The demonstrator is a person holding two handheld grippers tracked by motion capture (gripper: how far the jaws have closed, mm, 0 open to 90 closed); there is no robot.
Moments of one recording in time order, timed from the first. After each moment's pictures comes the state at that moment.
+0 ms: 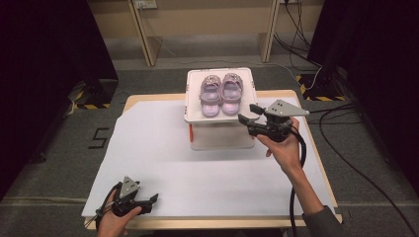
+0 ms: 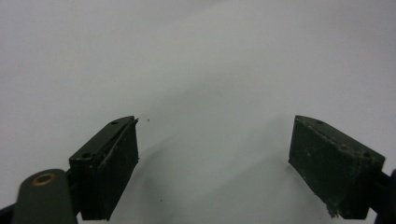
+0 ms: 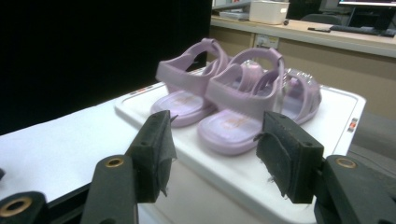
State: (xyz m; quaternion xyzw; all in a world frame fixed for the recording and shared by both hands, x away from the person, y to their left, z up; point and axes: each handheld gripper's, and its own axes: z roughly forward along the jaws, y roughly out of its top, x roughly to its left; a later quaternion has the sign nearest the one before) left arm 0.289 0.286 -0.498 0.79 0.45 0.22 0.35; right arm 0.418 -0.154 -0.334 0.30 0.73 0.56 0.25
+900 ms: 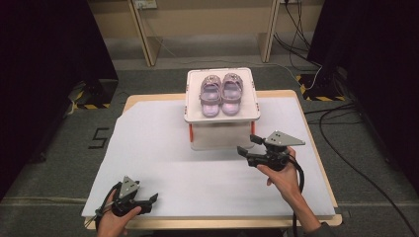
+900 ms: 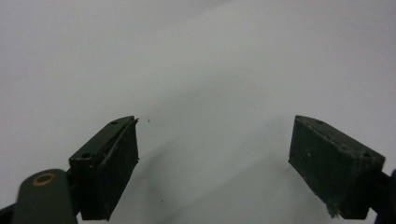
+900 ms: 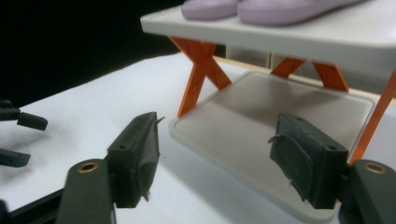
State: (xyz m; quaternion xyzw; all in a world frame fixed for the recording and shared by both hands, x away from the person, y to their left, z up) left arm 0.288 0.286 -0.497 0.79 0.45 0.22 0.35; right arm 0.386 -0.161 -0.412 0.33 0.75 0.55 0.17
